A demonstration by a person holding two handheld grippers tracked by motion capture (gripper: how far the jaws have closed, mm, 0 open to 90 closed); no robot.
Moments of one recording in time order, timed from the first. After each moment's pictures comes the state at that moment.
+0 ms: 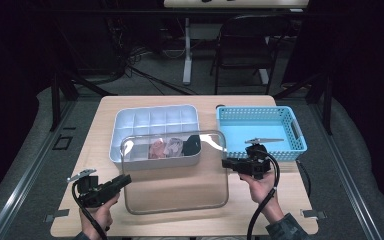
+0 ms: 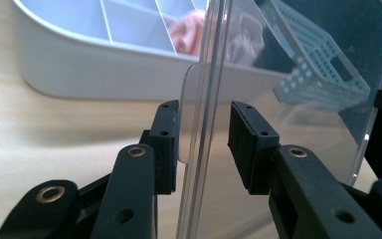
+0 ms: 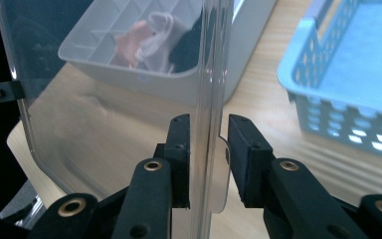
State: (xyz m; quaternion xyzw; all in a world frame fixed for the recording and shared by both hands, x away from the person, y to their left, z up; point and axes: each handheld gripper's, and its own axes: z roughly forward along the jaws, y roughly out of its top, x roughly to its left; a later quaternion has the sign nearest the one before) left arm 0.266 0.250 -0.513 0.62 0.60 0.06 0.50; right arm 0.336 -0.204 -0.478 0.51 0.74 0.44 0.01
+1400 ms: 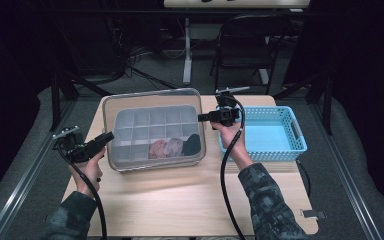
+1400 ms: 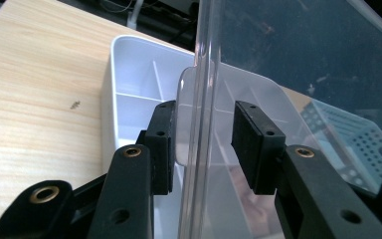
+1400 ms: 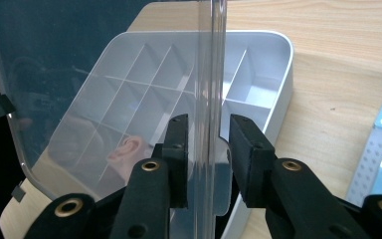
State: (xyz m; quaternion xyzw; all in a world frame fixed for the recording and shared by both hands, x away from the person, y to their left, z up) left arm 0.369 0.295 -0.478 0.57 0.62 0.13 0.52; right arm 0.473 -0.136 -0.431 0.52 0.73 0.43 0.00
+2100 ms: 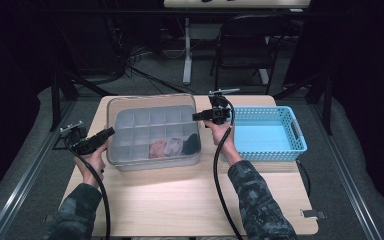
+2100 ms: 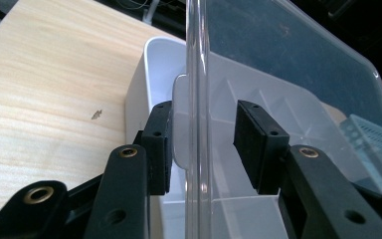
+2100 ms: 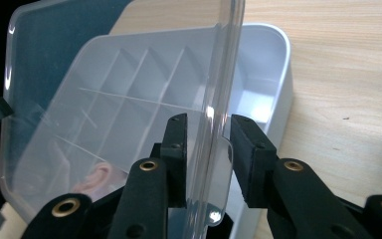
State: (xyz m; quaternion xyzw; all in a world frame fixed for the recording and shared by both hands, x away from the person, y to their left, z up) left arm 0.406 0.302 -0.508 0.55 0.64 0.14 0.51; right arm 0.512 -0.122 -0.471 0.54 0.72 0.43 -0.01
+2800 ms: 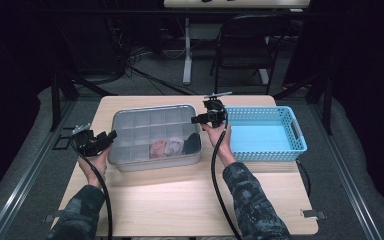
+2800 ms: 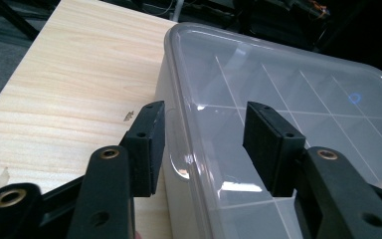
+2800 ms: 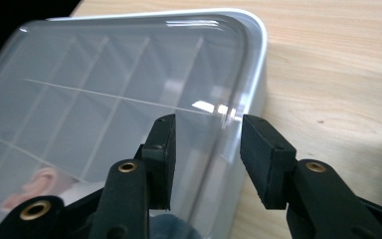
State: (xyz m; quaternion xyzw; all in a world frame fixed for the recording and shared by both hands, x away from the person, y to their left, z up) left arm 0.411 0.294 -0.520 0.59 0.63 0.21 0.46; right arm 0.518 -0.109 -0.490 0.54 0.74 0.39 0.04
